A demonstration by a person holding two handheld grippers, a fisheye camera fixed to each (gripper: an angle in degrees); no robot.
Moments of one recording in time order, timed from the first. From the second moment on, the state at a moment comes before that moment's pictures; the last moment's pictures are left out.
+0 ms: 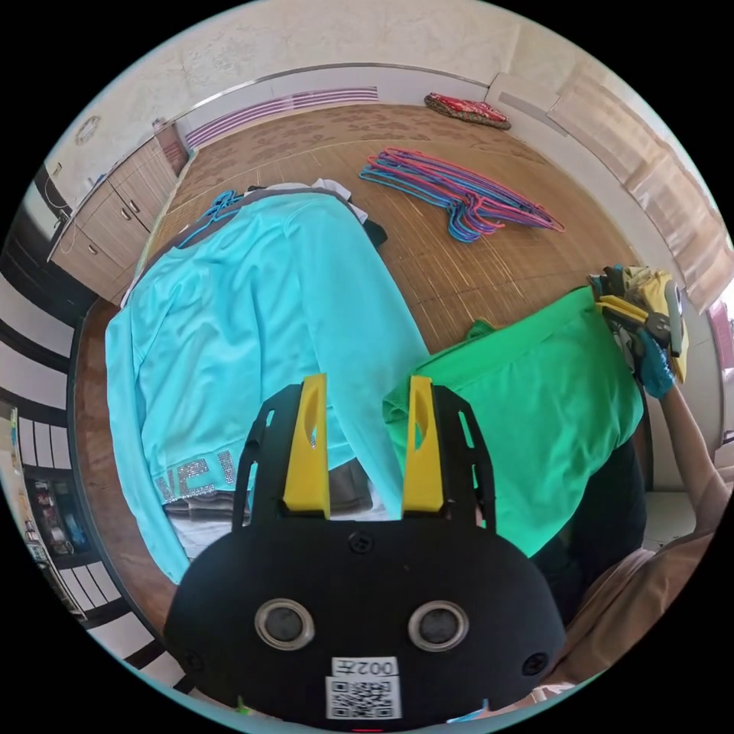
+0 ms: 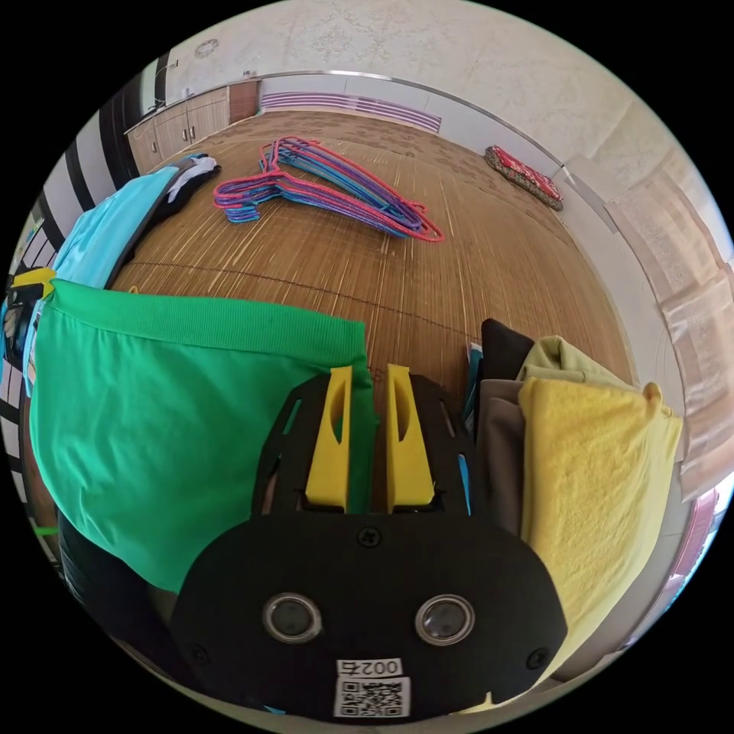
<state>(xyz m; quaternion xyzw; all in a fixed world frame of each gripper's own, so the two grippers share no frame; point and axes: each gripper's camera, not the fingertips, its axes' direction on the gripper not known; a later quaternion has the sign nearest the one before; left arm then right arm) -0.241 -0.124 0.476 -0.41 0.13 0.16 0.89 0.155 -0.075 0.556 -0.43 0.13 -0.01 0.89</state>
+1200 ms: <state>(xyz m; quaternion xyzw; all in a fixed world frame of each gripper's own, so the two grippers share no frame) -0.243 -0.046 0.441 -0.35 0.07 0.18 0.92 0.117 -0.029 0.507 -0.37 0.12 -0.02 0.92</state>
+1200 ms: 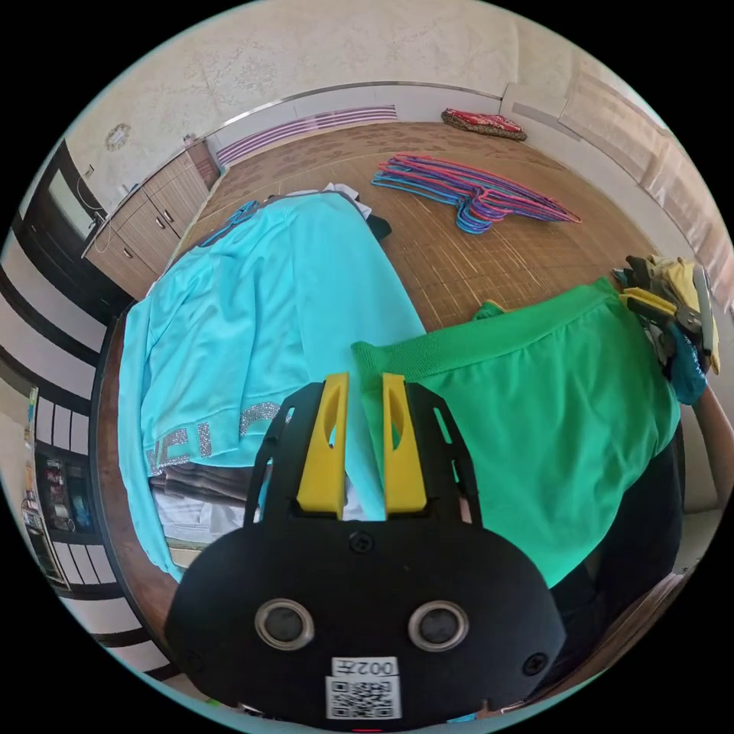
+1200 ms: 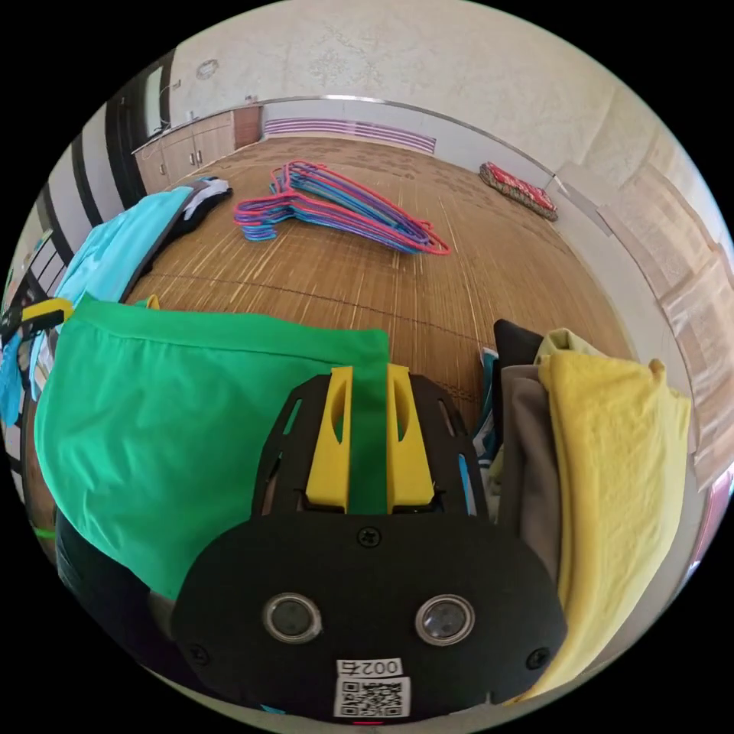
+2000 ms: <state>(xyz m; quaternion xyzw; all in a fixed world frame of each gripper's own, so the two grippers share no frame) -0.284 0.101 0.275 -0.42 0.25 0.25 0.84 0.135 0.087 0.275 -0.40 -0.10 -0.07 0.91</state>
